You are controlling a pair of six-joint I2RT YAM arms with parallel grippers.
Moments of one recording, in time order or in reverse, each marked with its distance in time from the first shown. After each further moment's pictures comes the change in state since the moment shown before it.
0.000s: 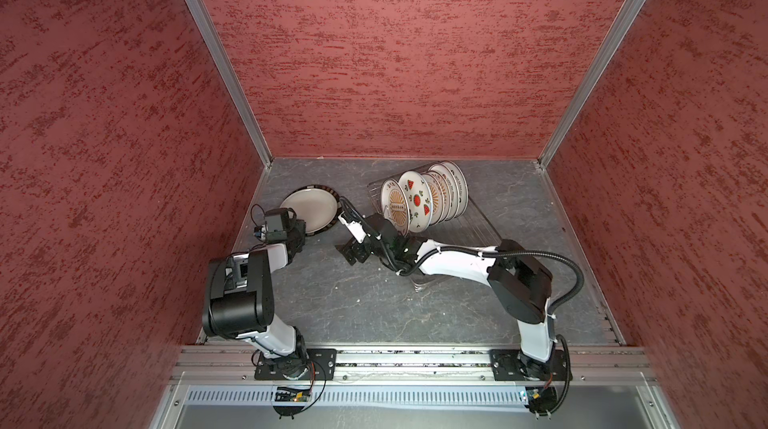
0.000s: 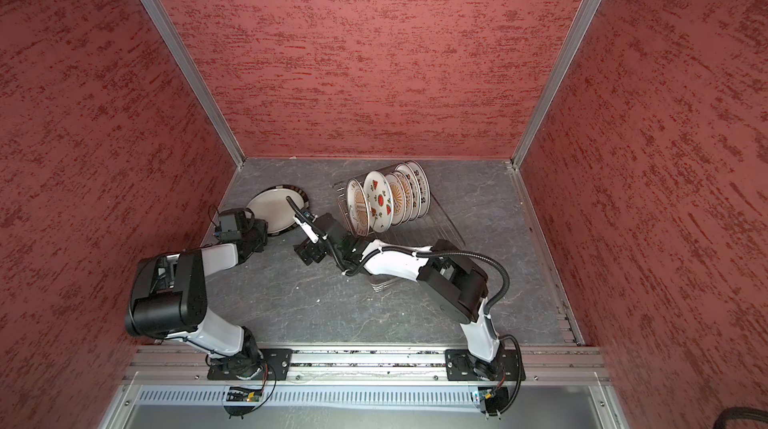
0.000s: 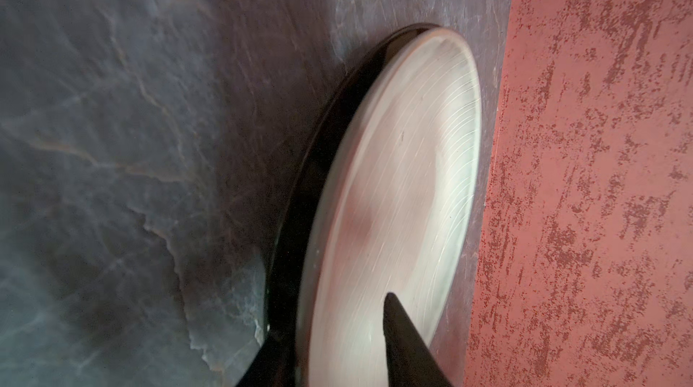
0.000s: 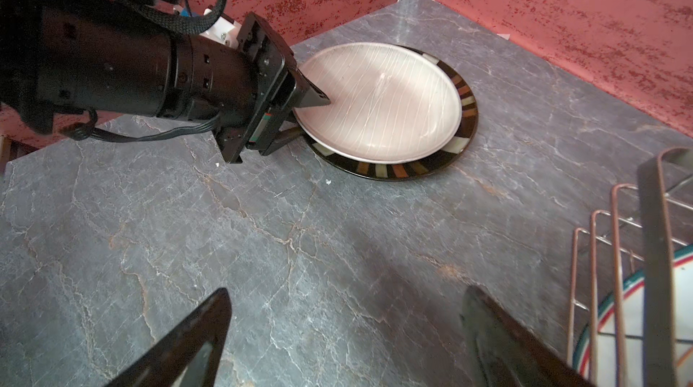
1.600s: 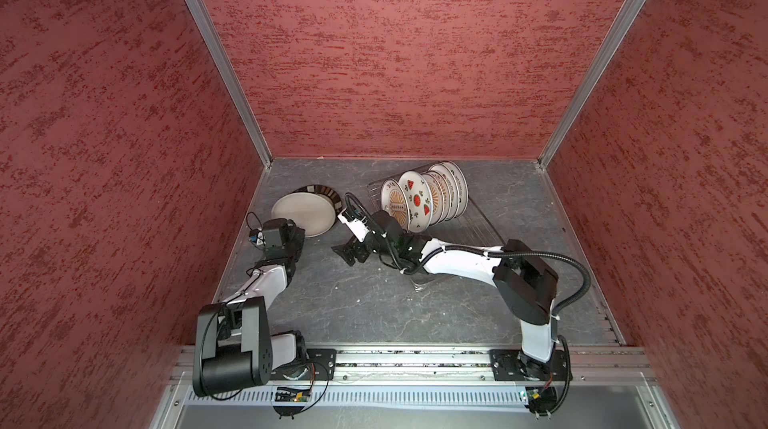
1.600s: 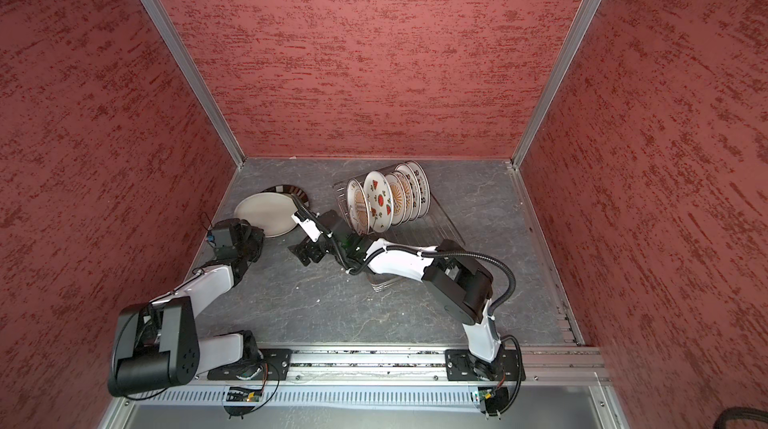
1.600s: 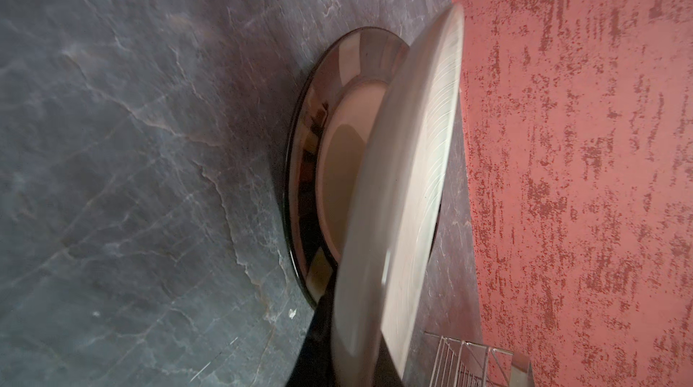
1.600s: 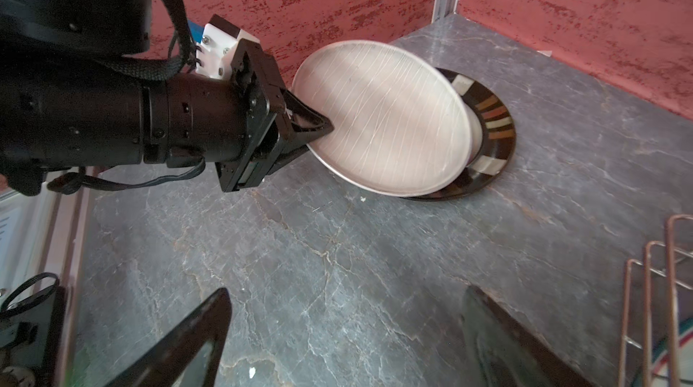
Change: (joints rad) left arm -0.032 -0.237 -0.130 -0.025 -0.040 0.118; right arm -0.015 -0.026 -0.011 0.043 -0.112 0.032
